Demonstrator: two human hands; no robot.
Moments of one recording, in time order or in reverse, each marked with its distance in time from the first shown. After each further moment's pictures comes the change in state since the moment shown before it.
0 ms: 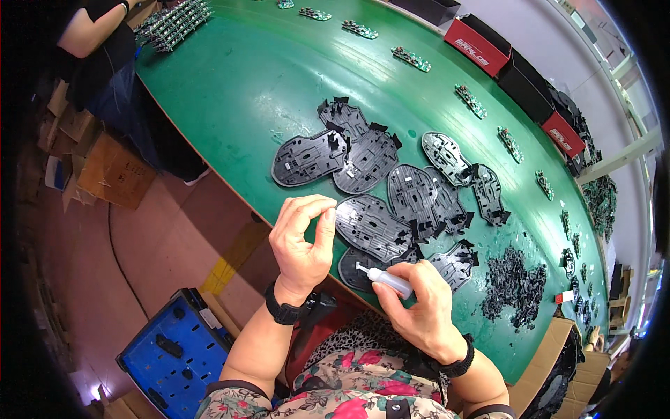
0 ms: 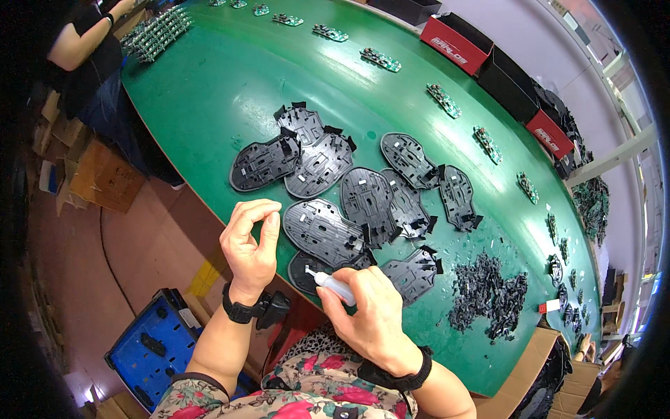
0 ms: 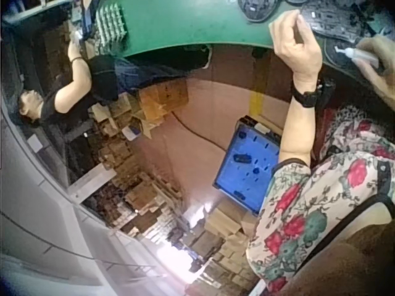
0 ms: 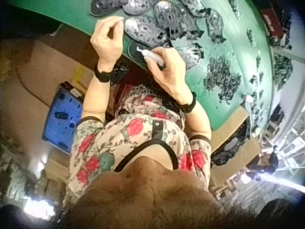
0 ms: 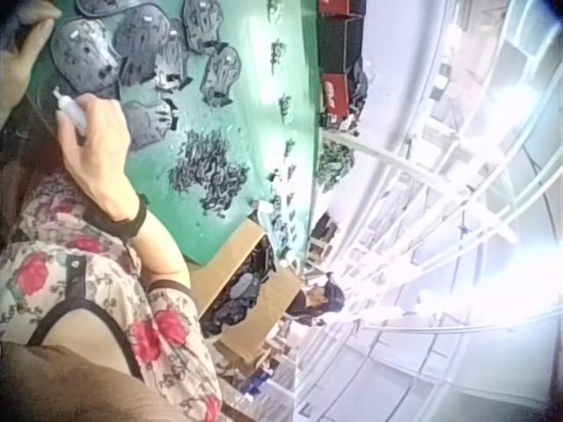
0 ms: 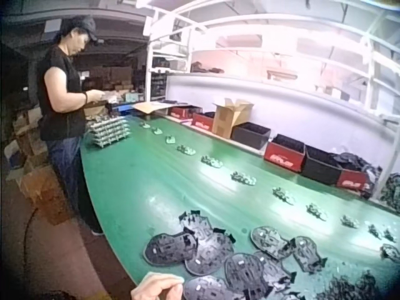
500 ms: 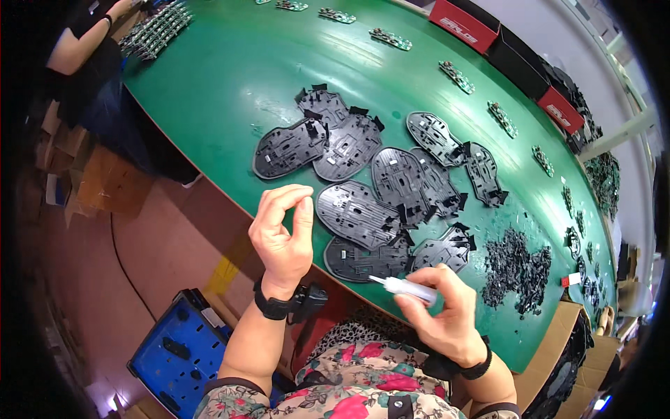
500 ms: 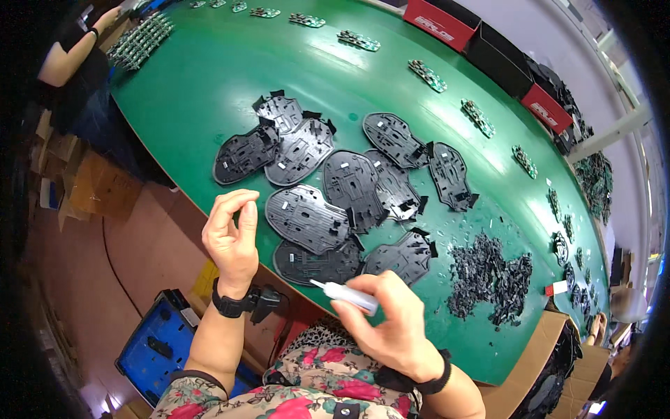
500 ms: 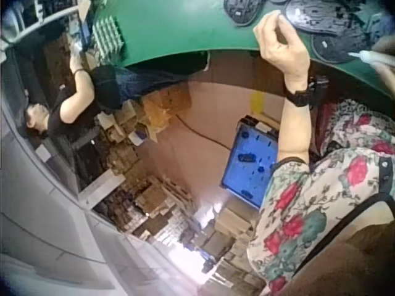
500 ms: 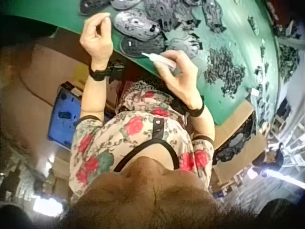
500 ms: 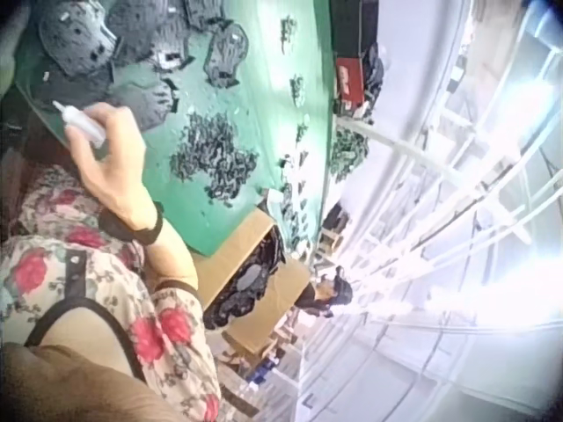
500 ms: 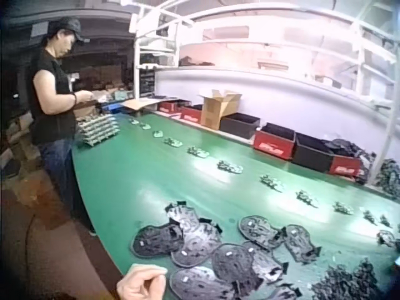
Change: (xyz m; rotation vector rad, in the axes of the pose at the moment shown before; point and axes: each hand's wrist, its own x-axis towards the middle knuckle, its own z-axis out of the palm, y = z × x) left_hand -0.003 -0.003 0.004 -0.062 0.055 -0.017; right_hand -0.029 0.008 -0.034 0.175 0.009 0.149
